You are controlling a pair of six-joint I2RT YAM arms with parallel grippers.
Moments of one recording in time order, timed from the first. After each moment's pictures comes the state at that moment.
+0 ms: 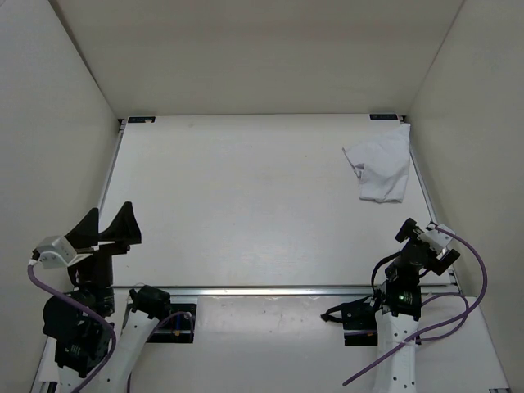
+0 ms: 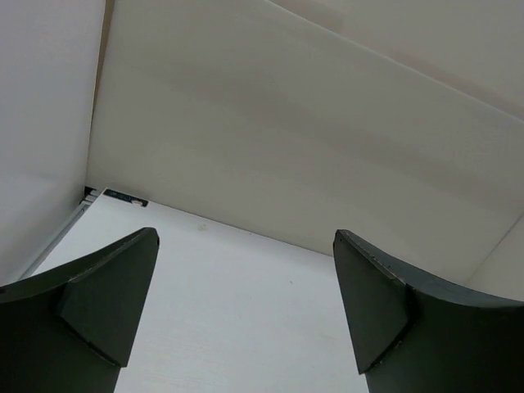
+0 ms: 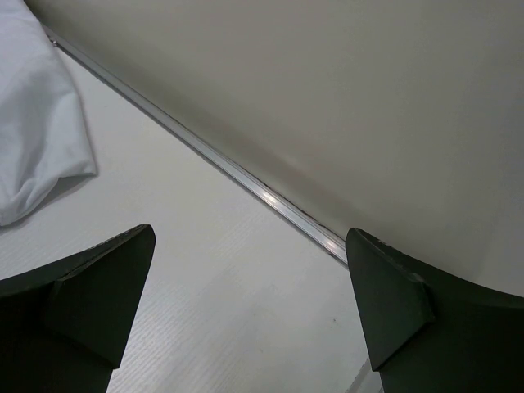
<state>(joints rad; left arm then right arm) -0.35 0.01 0.78 -0.33 -0.43 -0.21 -0.22 0.02 0.05 -0.12 0.64 -0.02</state>
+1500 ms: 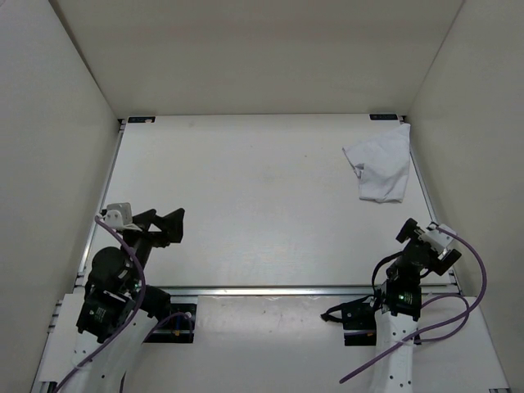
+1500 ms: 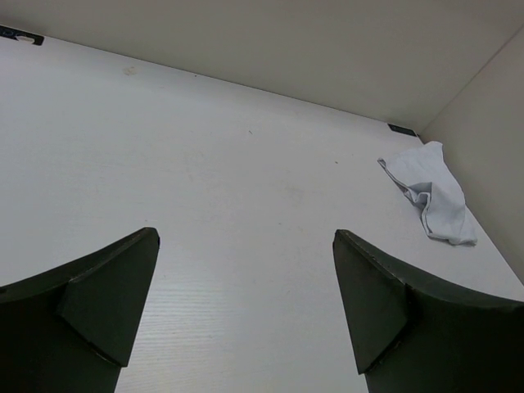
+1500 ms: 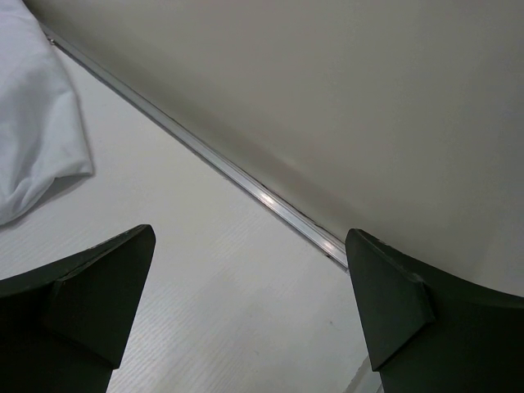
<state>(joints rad) -0.38 0.12 0.59 -0.44 -0.19 -0.38 -0.24 0.02 0.05 -0.12 0.62 -0.02</state>
